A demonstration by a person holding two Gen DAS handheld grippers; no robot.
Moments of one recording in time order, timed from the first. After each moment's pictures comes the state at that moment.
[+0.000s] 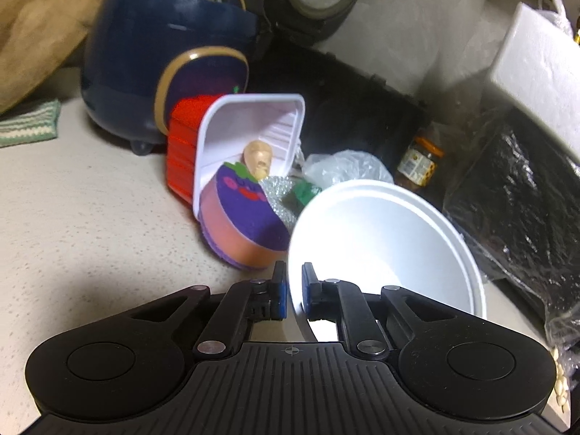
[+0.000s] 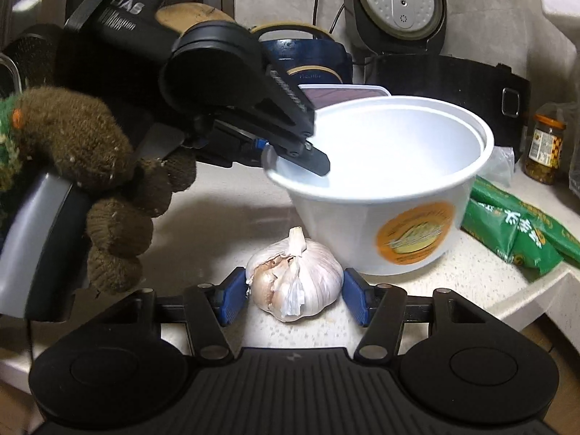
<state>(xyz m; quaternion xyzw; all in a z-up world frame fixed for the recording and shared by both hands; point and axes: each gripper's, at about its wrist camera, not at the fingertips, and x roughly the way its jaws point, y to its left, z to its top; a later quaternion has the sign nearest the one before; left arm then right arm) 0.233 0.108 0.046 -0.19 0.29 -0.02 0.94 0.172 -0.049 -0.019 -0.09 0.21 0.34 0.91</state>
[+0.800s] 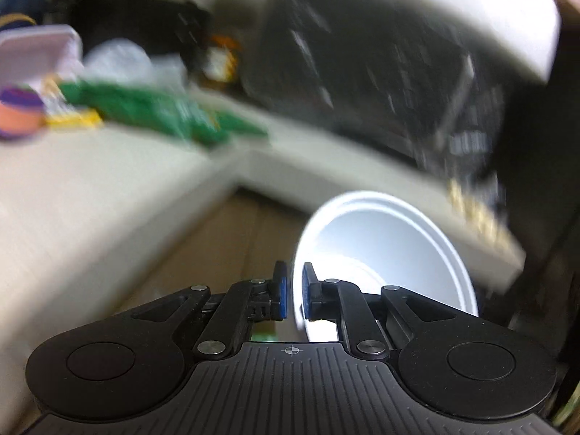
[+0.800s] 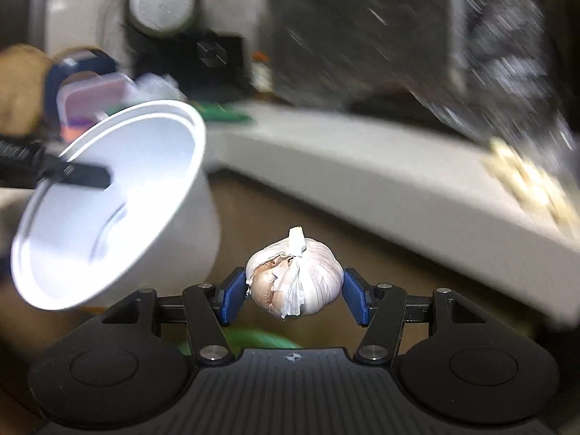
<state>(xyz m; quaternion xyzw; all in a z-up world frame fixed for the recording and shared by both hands) 0.129 -0.072 -0.041 -0.06 0.30 -0.24 0.92 0.067 -0.300 -0.091 -0.01 0.23 0.05 0.97</state>
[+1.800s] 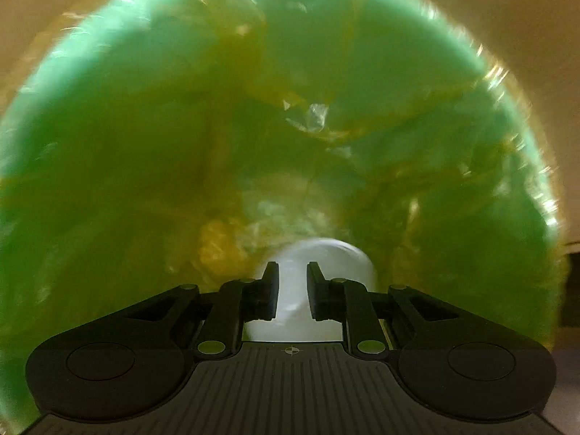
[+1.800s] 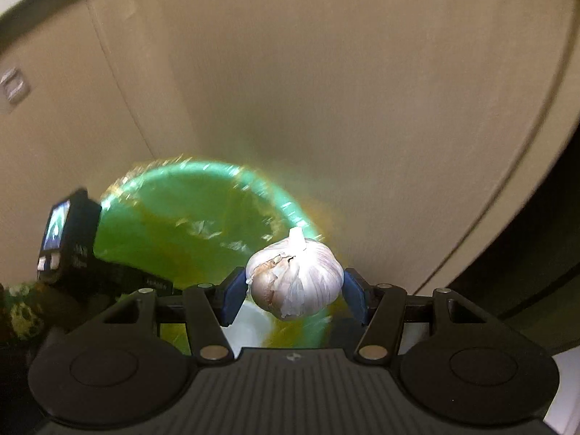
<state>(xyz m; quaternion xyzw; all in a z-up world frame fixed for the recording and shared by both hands) 0.240 -0.105 -0.407 -0.10 0.63 -0.14 0.76 0.110 -0.331 -0.272 0.04 0.42 0.01 0.90</state>
